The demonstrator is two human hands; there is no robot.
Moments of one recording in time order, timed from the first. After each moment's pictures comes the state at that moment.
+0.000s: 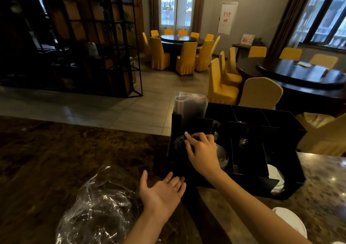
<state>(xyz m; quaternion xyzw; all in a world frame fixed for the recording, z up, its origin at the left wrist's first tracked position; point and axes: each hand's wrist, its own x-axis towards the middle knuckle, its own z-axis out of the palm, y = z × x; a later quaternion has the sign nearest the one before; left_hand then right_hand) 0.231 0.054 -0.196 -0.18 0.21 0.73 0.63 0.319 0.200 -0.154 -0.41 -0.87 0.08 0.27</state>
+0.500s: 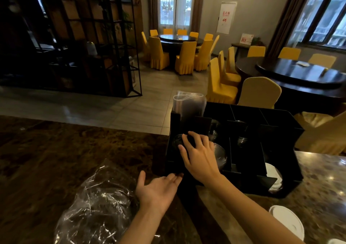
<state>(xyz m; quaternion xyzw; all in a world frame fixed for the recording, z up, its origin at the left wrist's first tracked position) 0.219 0.064 -0.213 -0.22 0.13 0.76 0.60 0.327 0.185 -0.158 -0.37 -0.90 -0.03 0.23</state>
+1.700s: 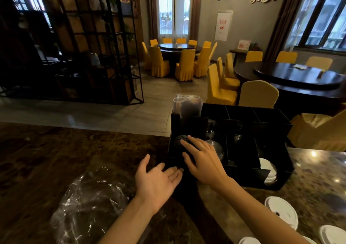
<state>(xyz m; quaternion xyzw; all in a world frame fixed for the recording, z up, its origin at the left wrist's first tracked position) 0.229 0.018 -0.131 -0.02 0.26 0.73 0.63 0.359 0.159 -0.144 -0.31 -0.92 0.06 0.24</state>
